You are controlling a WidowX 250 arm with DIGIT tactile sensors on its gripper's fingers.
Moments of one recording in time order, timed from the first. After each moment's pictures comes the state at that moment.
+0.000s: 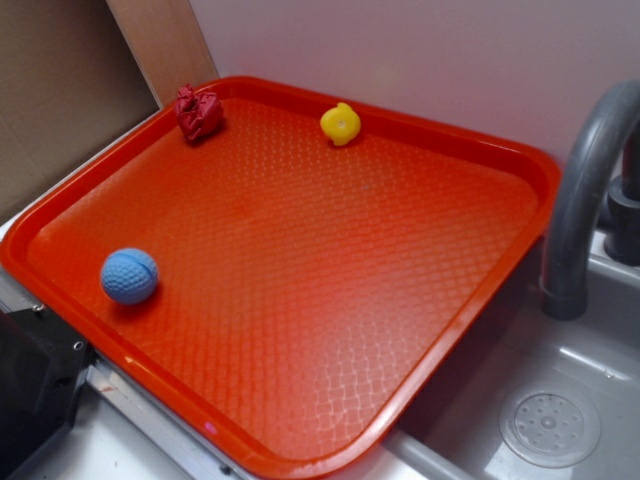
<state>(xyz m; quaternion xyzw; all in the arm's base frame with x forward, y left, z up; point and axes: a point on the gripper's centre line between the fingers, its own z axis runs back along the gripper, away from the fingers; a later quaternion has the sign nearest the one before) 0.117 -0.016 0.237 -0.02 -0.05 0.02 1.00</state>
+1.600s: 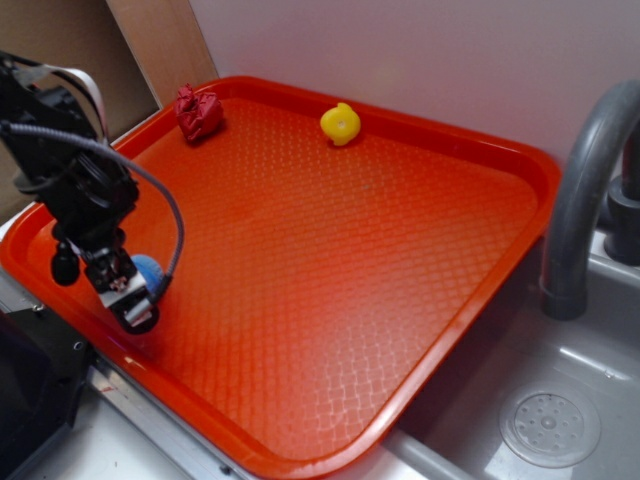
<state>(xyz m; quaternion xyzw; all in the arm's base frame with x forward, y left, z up) 0.131 -0.028 0.034 -0.01 -0.01 -0.12 0.99</state>
